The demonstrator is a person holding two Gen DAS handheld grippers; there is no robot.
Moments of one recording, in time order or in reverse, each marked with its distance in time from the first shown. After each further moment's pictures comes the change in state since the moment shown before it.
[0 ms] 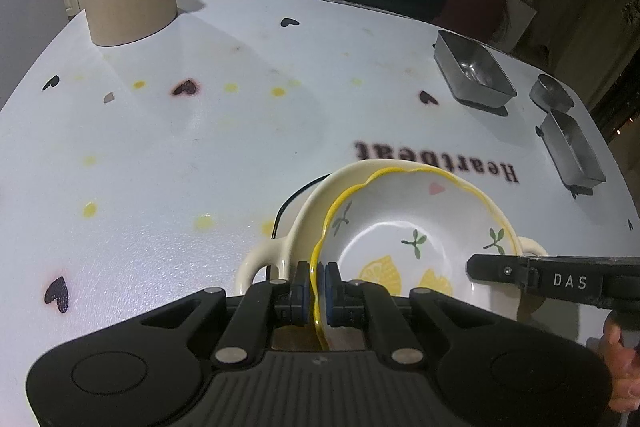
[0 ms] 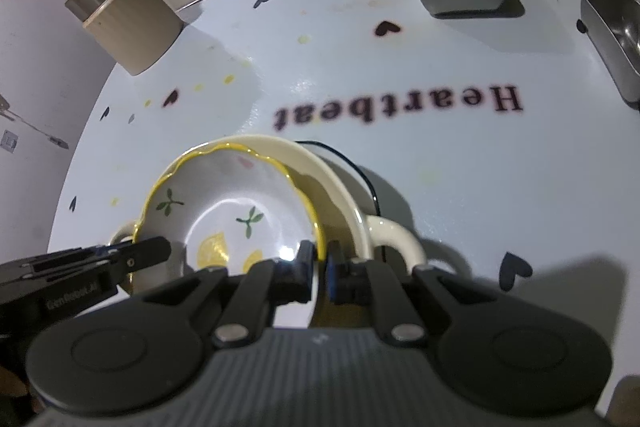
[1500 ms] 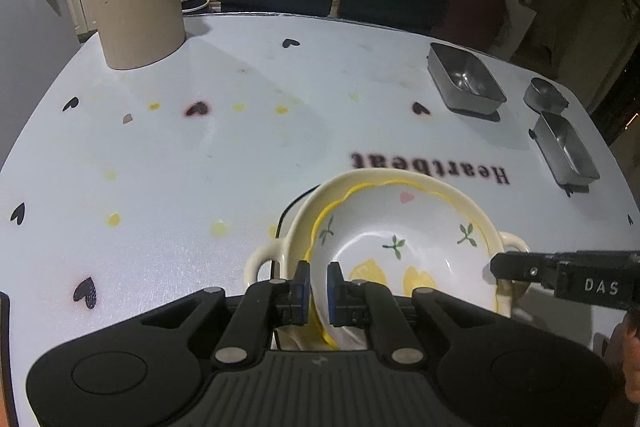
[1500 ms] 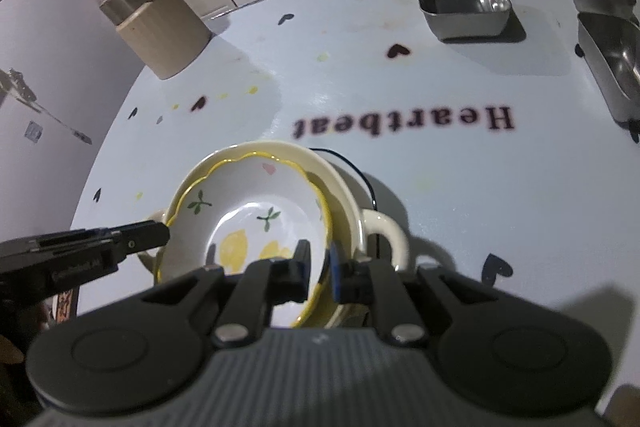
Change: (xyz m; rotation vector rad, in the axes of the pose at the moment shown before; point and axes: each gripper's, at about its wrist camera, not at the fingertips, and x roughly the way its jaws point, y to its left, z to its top) left arm -0.034 -0.014 -0.006 0.031 -0.035 0.045; right arm -0.036 -0.007 -0.008 -0.059 -0.053 0.059
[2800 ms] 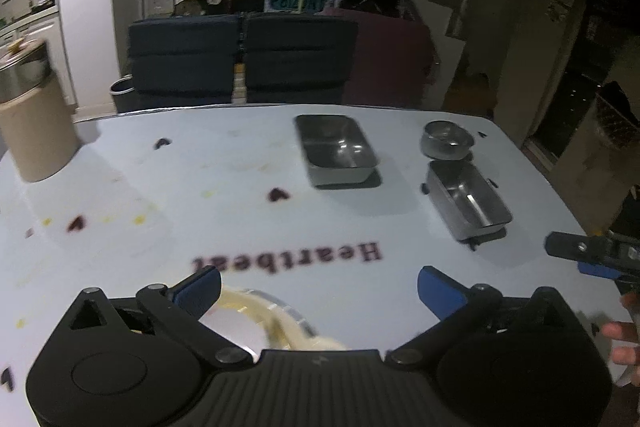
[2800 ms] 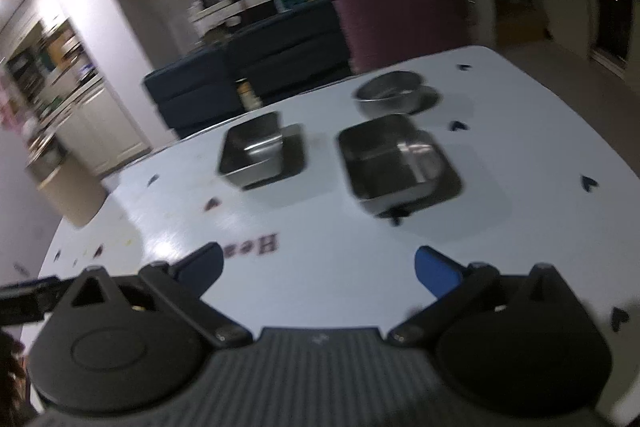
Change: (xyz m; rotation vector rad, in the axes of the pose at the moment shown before) left arm -0.002 -0.148 0.038 0.134 -0.205 -0.122; right arm -0.134 -0.151 -0.015 0.232 -0.387 -0.228
